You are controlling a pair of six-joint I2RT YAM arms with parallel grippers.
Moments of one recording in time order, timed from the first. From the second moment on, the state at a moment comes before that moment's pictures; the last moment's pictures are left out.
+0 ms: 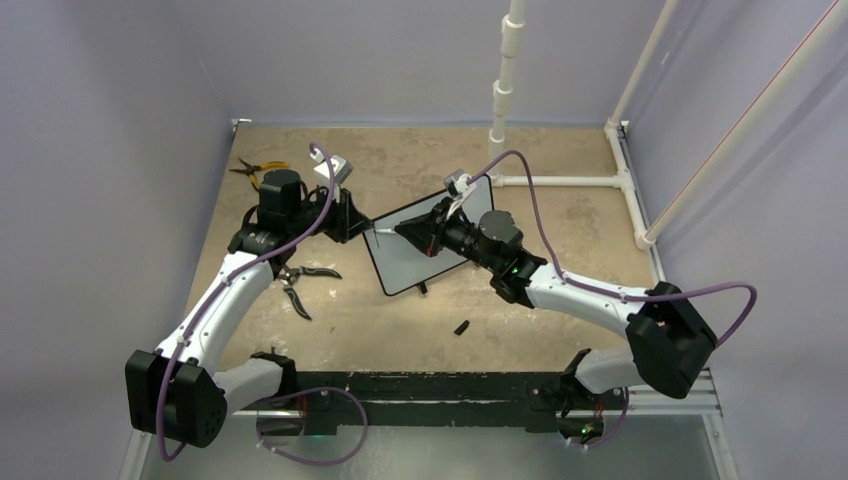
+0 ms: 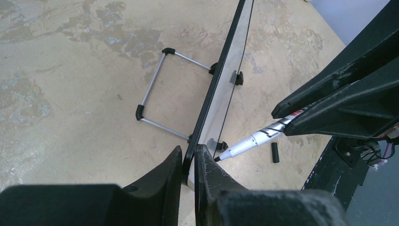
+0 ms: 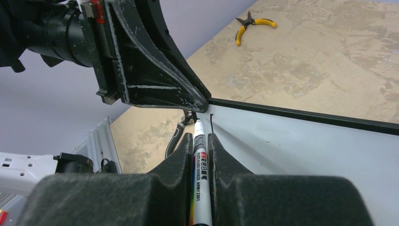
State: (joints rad) left arm -0.24 1.13 0.90 -0.25 0.62 -0.09; right arm 0.82 1.36 0.77 0.63 -0.18 0.47
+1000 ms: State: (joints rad) left arm -0.23 1.12 0.89 -0.24 0.62 -0.09; right arm 0.82 1.37 0.75 0.63 -0.05 0.49
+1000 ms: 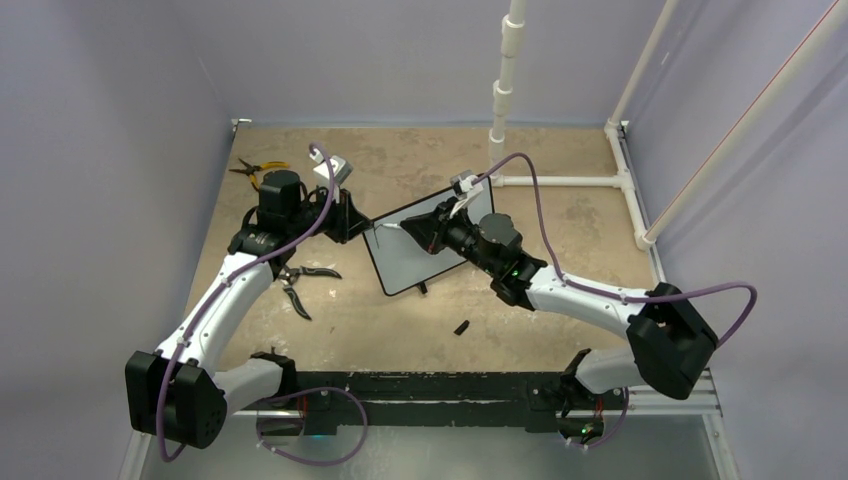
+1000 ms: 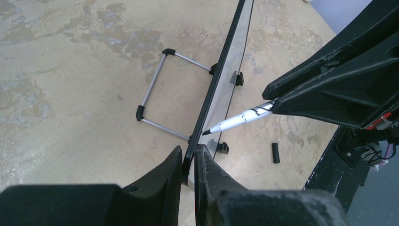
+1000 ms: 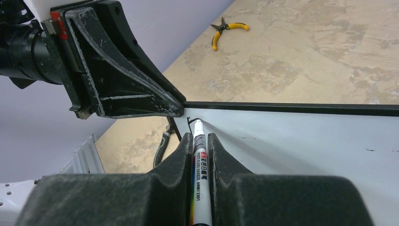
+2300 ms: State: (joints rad) left arm -0.23 1.12 0.89 -0.24 0.62 -0.09; right arm 0.83 1.40 0.73 0.63 -0.09 0.50
